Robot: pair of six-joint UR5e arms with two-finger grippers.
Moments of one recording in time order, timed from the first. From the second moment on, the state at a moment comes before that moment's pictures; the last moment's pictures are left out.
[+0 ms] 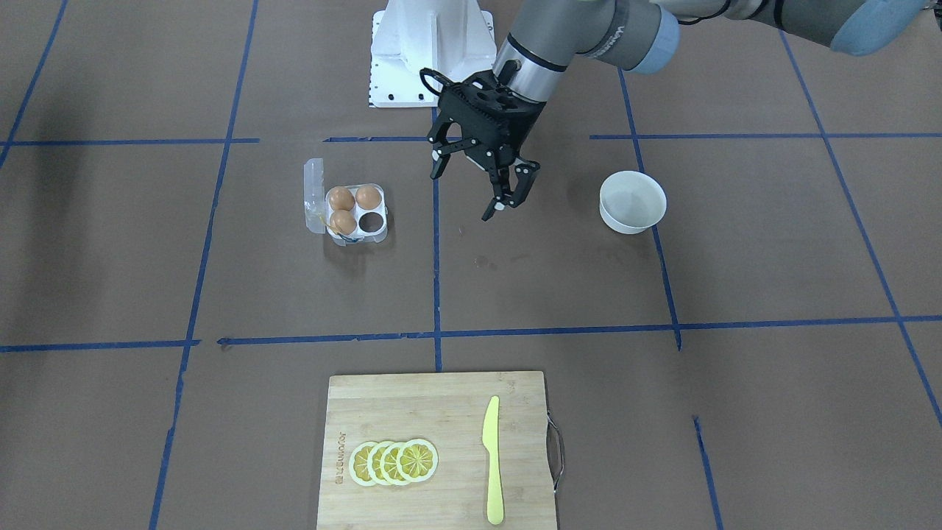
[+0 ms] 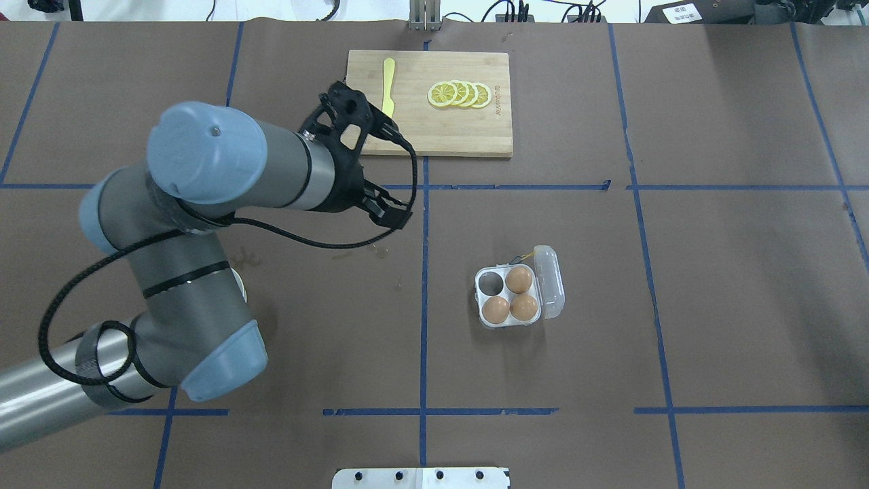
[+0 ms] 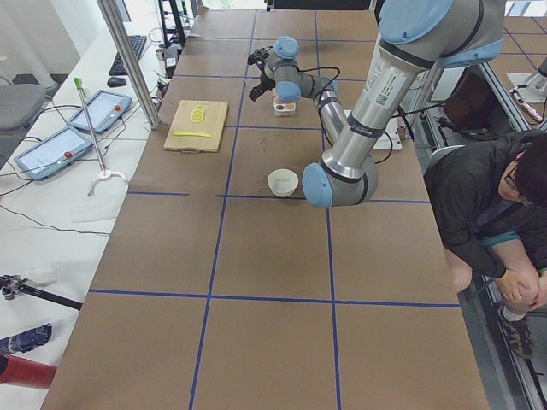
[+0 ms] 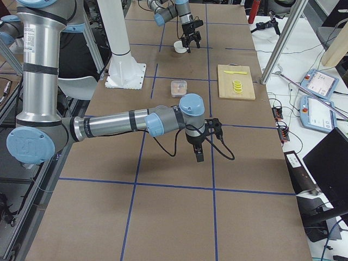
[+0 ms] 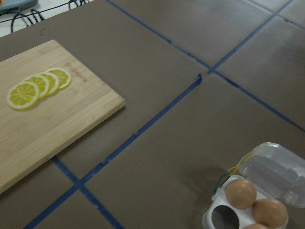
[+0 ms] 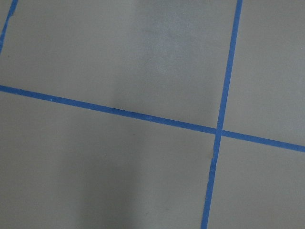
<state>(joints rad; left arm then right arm) -0.62 -2.19 -1.86 -1.84 -1.77 -0.57 1.43 -1.67 1.85 -1.40 2.27 0.16</state>
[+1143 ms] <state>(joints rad) -1.38 -1.85 -1.80 -1.31 -2.12 -0.14 1.43 -1.67 1.88 -1.40 2.29 0.22</state>
